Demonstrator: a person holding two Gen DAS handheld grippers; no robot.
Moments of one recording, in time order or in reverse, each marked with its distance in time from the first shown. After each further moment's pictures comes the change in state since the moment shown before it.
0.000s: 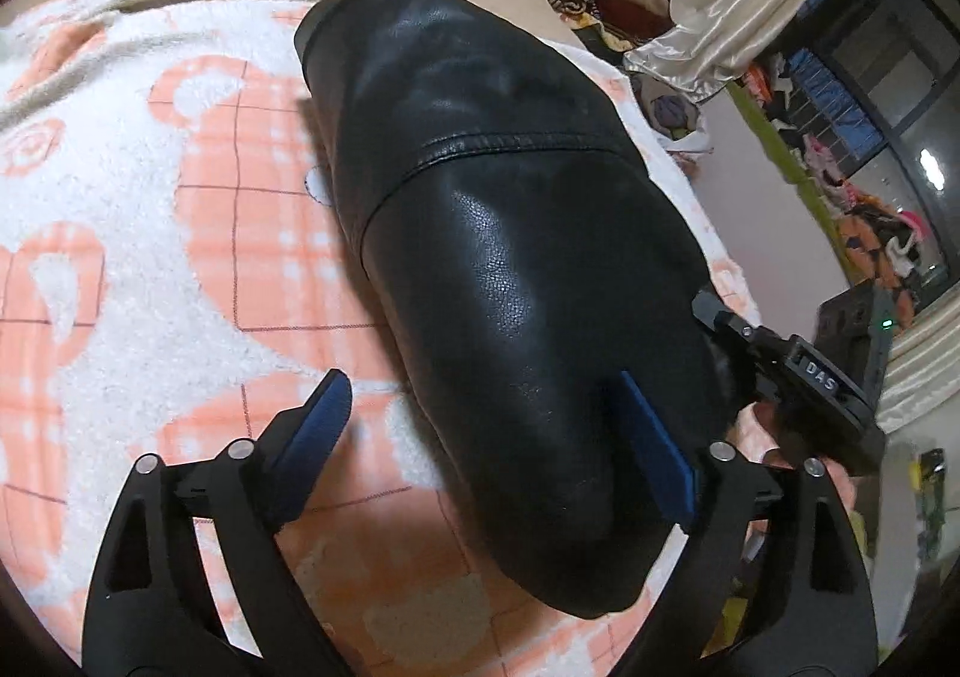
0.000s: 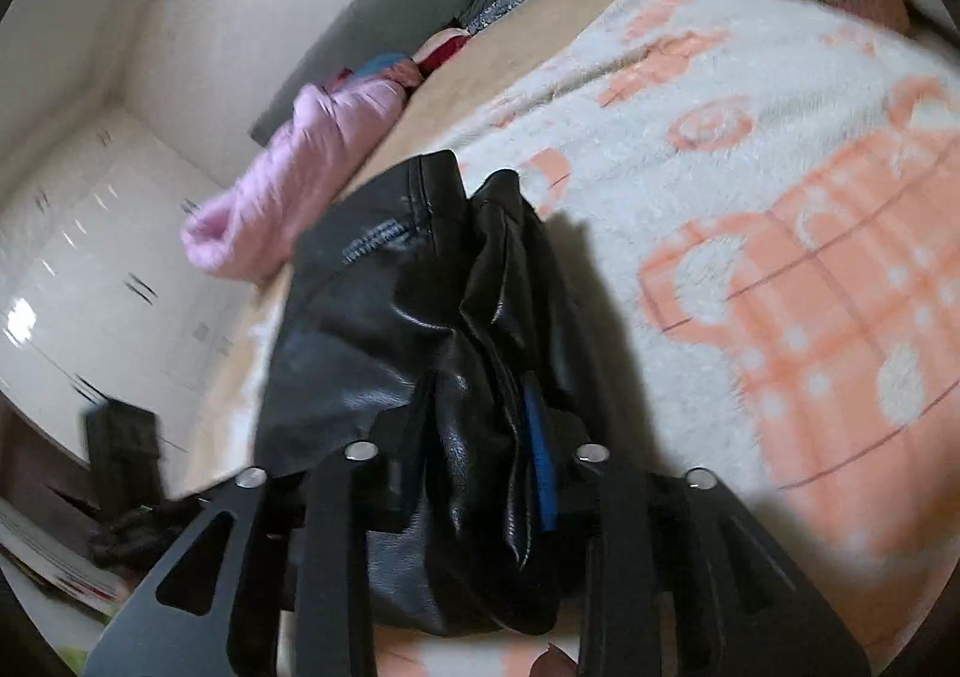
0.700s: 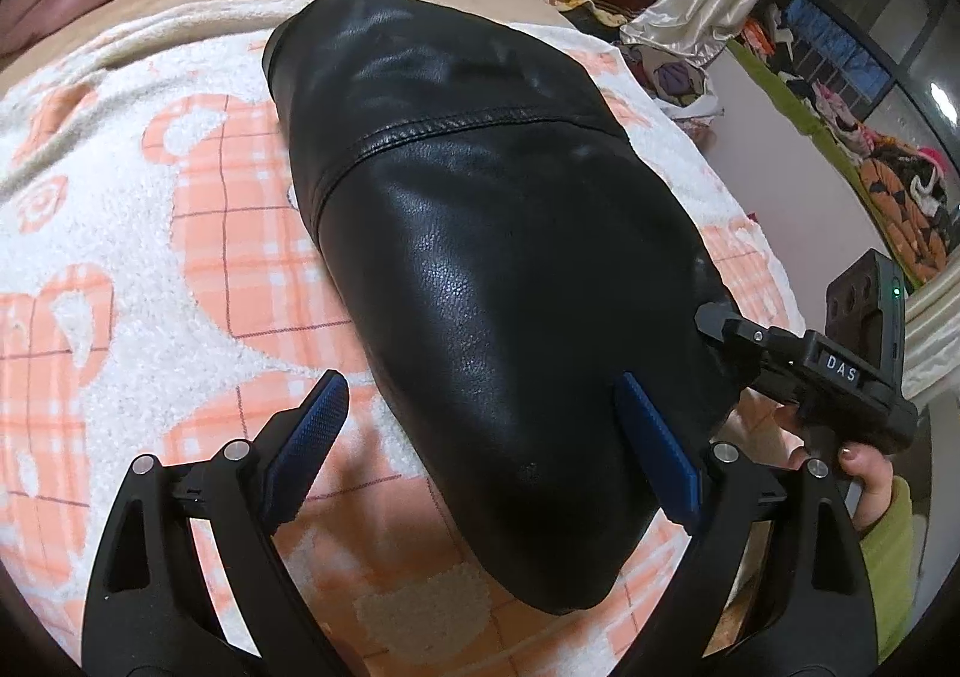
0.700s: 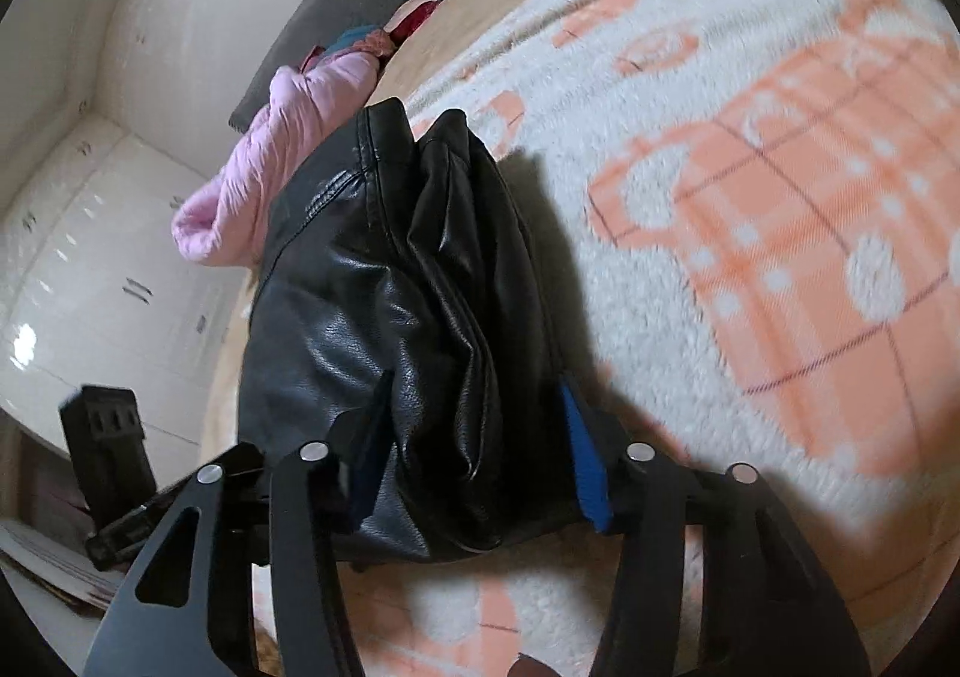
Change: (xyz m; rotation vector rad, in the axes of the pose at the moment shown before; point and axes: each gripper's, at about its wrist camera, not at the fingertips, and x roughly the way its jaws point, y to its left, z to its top) left arm 0.012 -0.042 0.003 0.124 0.012 0.092; right arm -0.012 -0.026 -0.026 0.152 0.096 0.044
